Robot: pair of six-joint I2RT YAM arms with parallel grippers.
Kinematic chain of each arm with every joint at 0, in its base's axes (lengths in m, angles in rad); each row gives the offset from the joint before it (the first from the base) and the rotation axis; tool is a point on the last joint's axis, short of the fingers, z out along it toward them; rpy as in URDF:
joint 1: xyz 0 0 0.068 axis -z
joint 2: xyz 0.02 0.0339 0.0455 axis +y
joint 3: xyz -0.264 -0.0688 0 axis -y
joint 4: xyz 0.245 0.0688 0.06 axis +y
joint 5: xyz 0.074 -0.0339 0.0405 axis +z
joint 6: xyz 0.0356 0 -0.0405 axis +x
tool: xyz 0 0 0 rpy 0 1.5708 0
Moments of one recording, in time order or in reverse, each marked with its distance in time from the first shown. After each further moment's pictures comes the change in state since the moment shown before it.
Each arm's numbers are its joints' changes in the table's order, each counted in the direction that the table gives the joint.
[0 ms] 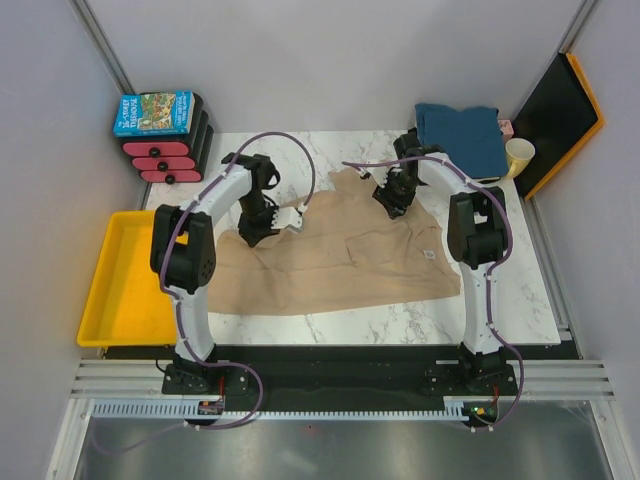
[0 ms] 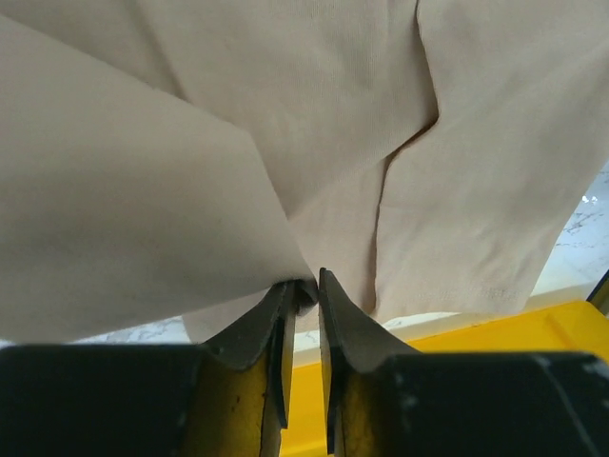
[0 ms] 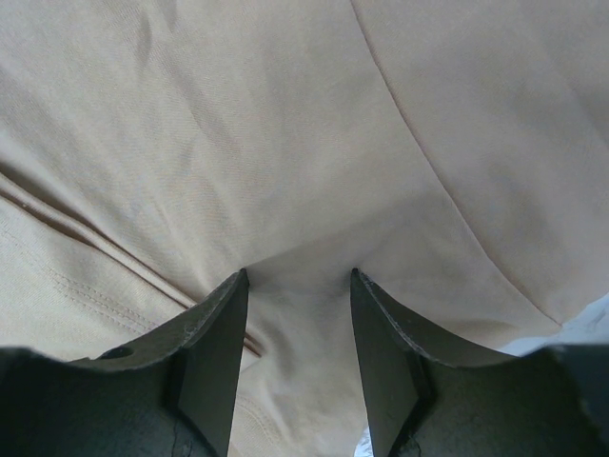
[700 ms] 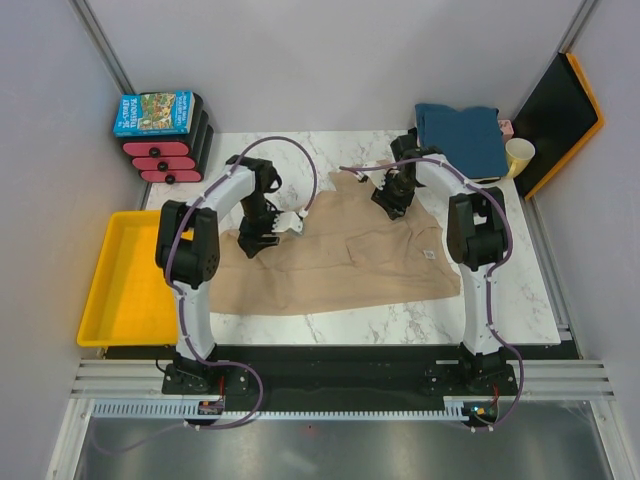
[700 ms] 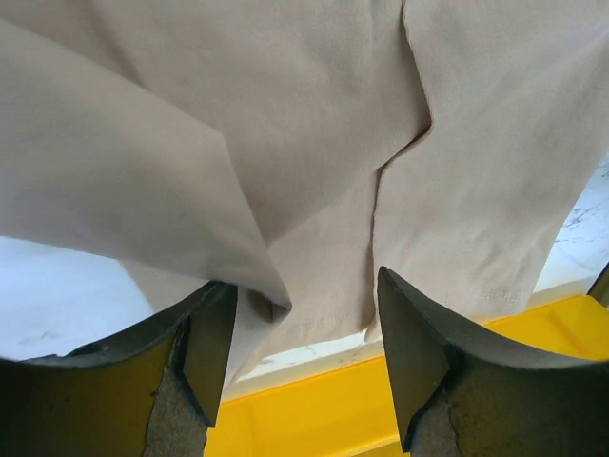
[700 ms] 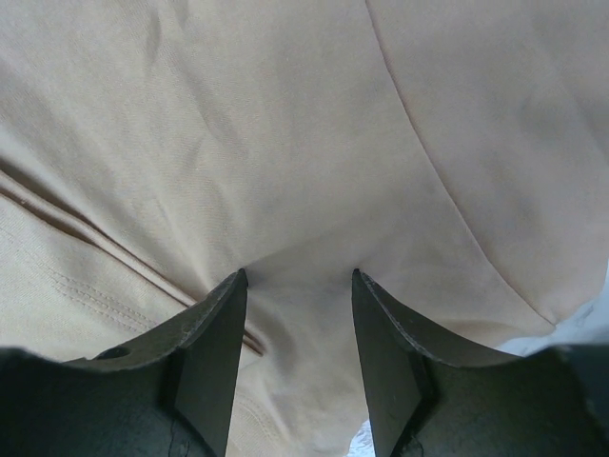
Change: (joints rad) left arm 0.004 0.072 0.006 0.024 -0.005 0.035; right arm -0.016 -0.020 -0.029 -0.016 -0.042 -0.024
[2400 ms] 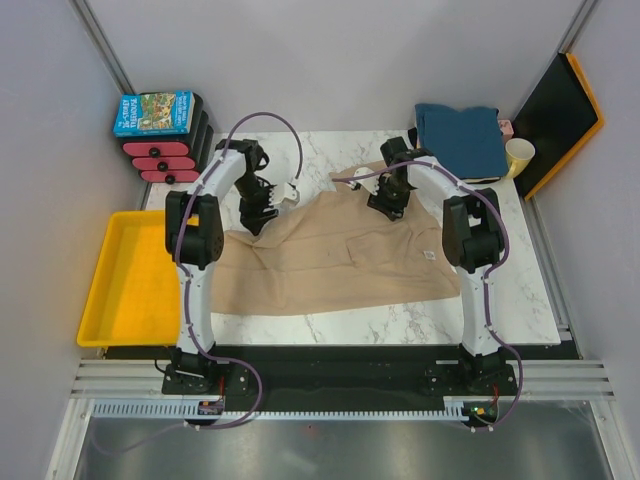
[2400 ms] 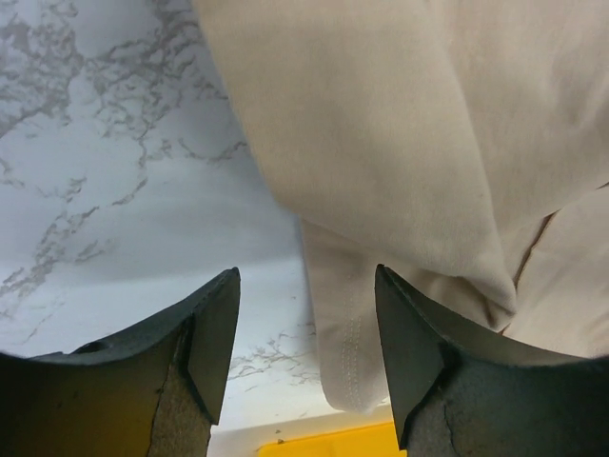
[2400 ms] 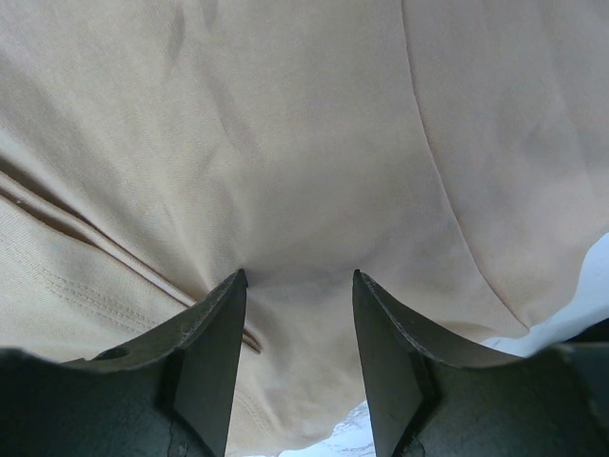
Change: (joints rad) left arm -0.115 0.226 0.333 -0.011 -0.130 -0.042; right arm -0.051 -0.012 -0.011 0.004 -0.108 -0.064
